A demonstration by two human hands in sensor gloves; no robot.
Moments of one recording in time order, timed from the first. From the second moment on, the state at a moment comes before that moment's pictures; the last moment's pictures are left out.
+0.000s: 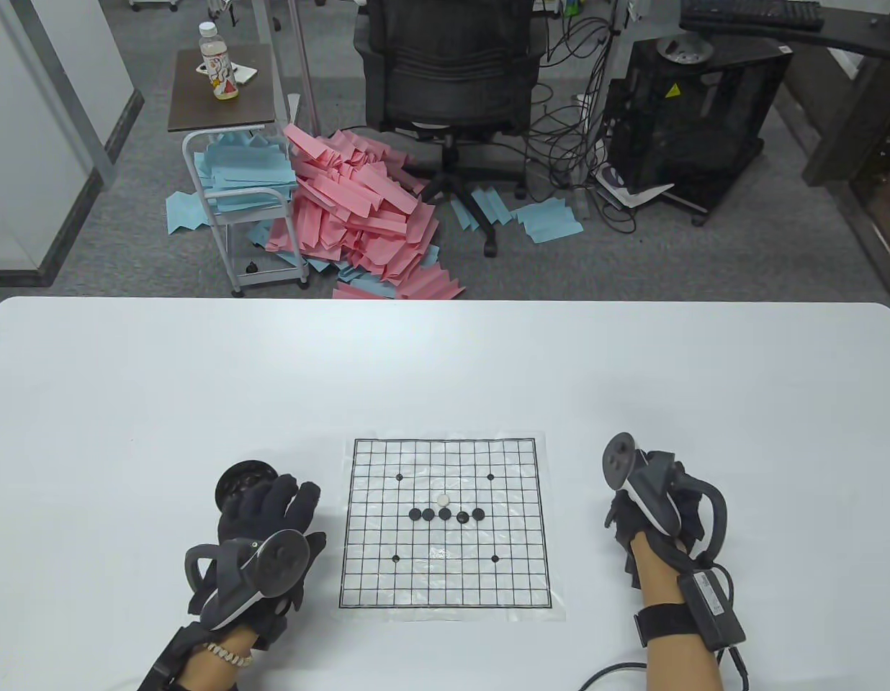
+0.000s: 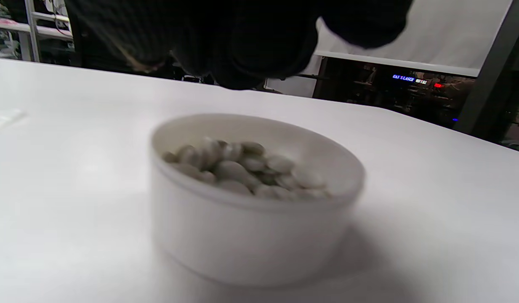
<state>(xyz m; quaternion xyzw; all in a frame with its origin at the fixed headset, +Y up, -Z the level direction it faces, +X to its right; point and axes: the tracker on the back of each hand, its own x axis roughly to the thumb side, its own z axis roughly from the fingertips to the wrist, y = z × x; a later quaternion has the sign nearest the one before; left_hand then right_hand) -0.238 -0.731 -0.262 0.10 -0.07 0.03 0.99 0.232 -0.733 -0.347 0.19 -0.02 -0.98 0.06</state>
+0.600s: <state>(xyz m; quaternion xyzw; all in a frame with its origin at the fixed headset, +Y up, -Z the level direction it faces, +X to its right) -0.238 -0.731 -0.262 0.09 -0.06 0.03 0.99 0.258 -0.769 -0.354 0.24 -0.06 -0.97 0.04</state>
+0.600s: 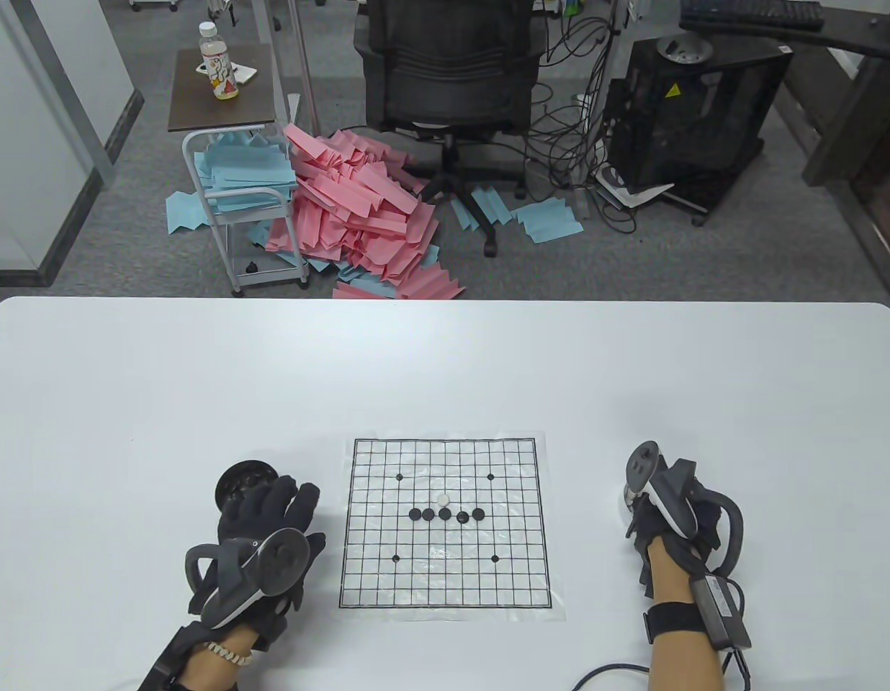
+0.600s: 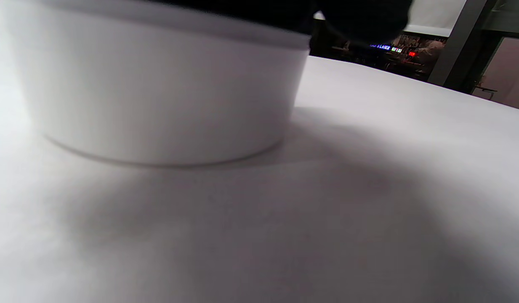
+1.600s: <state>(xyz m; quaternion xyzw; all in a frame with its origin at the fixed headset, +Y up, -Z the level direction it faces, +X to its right) -0.239 -0.730 -0.262 0.09 -0.06 0.03 0.99 0.188 -0.717 -0.345 0.11 0.02 -0.99 0.03</state>
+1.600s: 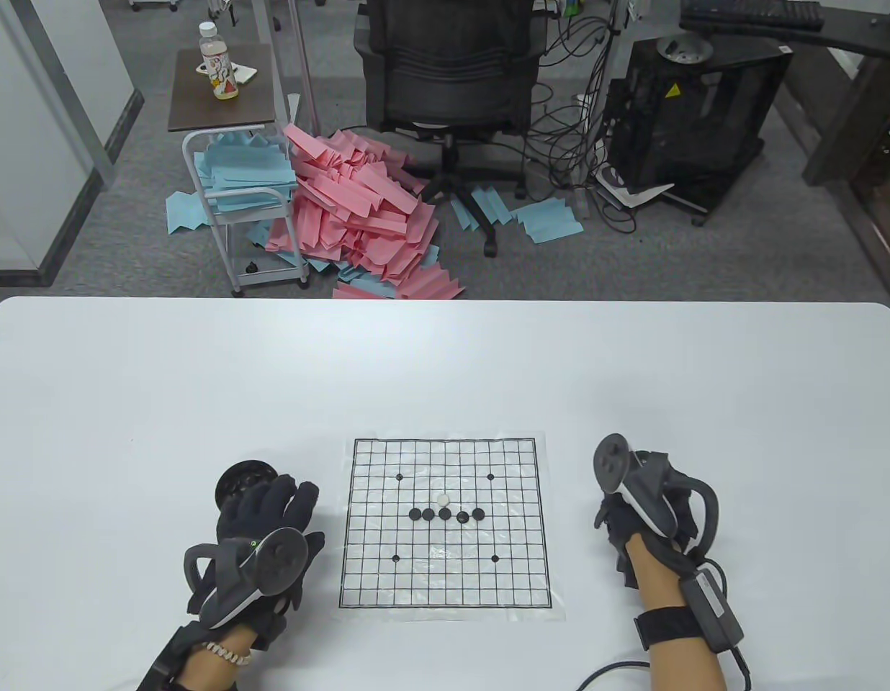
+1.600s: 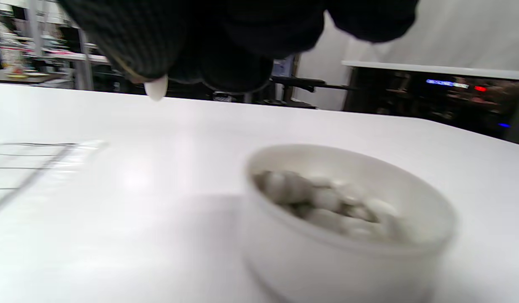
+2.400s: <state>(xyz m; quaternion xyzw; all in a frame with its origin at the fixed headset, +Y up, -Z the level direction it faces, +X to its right) -0.239 -0.729 -0.262 0.09 -0.07 0.03 0.99 0.012 -0.766 -0.331 -0.05 -0.09 -0.99 -0.02</state>
